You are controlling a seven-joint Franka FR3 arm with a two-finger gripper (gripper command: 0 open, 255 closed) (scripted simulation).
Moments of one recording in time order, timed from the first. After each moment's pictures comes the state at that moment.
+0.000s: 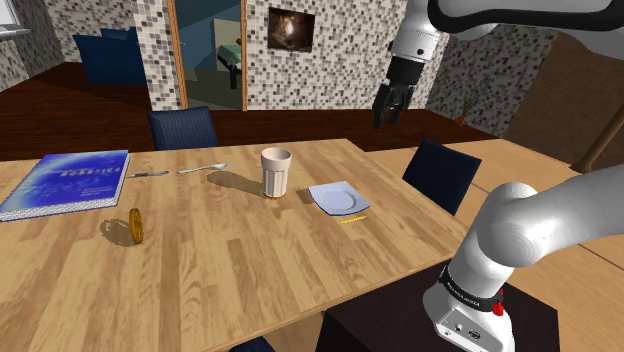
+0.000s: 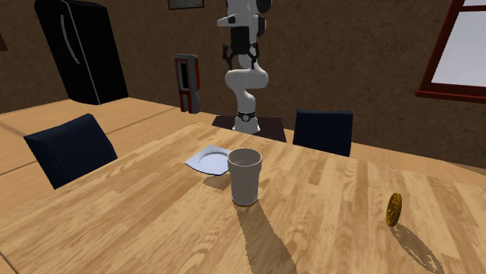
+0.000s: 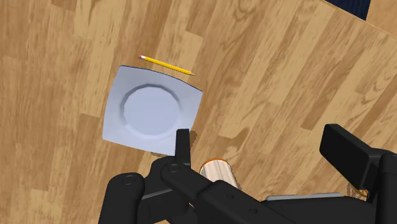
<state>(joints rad) 0.01 -0.76 -0.04 -2.34 0.03 1.64 0.03</state>
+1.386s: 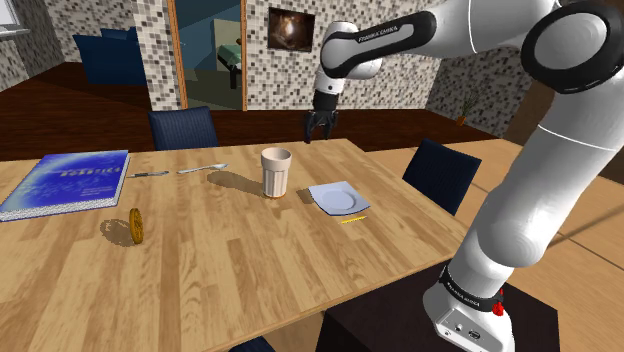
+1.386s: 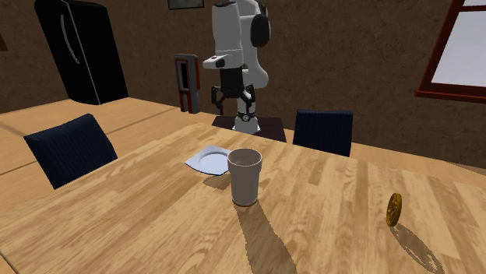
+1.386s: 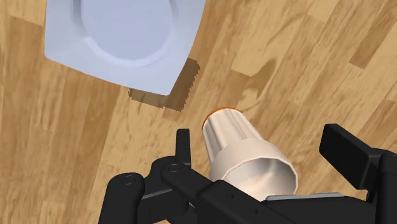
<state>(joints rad) 0.03 -0.05 -0.07 -2.03 0.08 2.01 -0.04</state>
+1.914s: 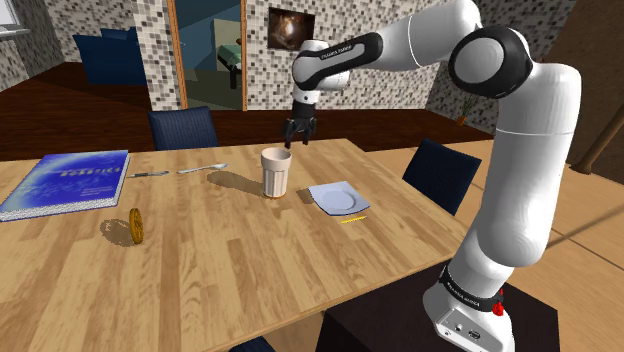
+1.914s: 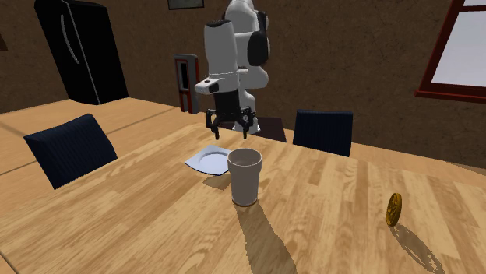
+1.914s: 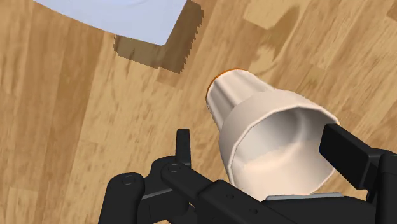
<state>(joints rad) 0.02 0.27 -0.07 -1.75 0.12 2.04 -0.07</state>
